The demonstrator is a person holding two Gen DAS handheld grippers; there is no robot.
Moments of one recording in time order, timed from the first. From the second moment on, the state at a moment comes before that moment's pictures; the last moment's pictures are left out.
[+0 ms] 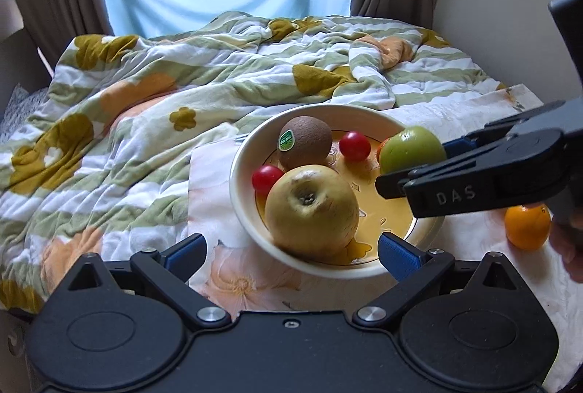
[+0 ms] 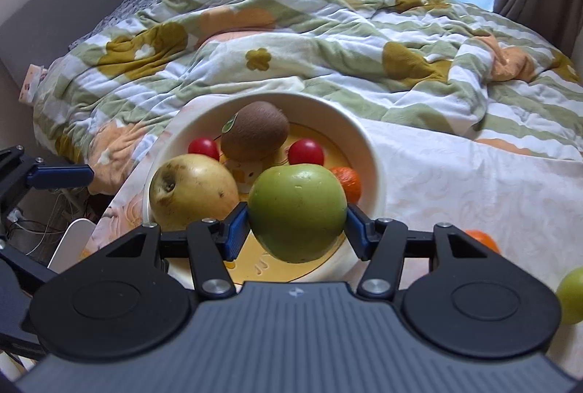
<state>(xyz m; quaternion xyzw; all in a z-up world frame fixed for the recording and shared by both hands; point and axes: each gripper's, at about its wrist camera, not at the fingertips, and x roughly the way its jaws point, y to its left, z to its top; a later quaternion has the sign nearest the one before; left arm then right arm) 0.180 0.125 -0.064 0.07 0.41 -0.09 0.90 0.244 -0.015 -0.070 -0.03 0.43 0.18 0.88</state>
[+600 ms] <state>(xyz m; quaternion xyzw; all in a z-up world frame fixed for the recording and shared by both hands) 0.165 0.131 -0.065 0.07 0.41 -0.08 0.91 0.235 0.002 -0.082 -0.06 0.41 0.18 0.89</state>
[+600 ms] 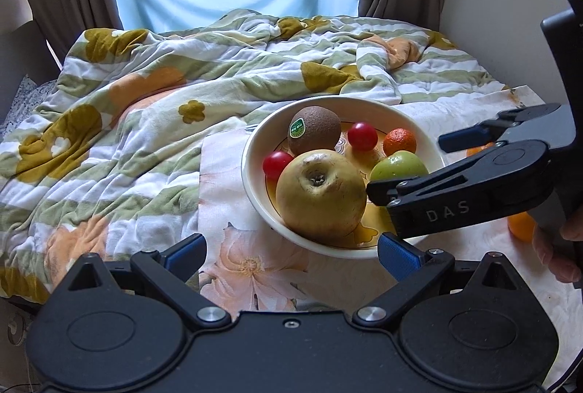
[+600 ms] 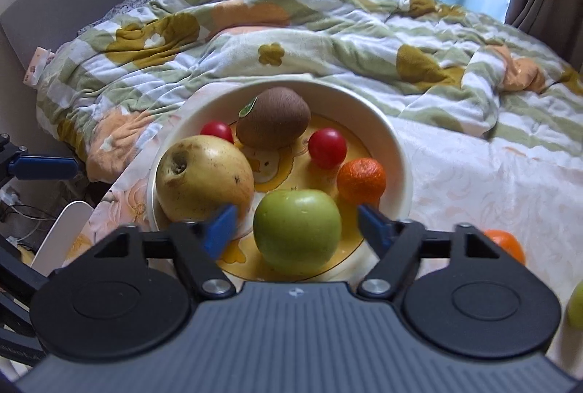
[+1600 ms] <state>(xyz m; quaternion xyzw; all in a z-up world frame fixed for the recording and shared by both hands) 0.072 0.049 0.010 0.05 0.34 -0.03 0.94 0.128 -0.126 0.016 -0.01 0.32 0.12 0.94</state>
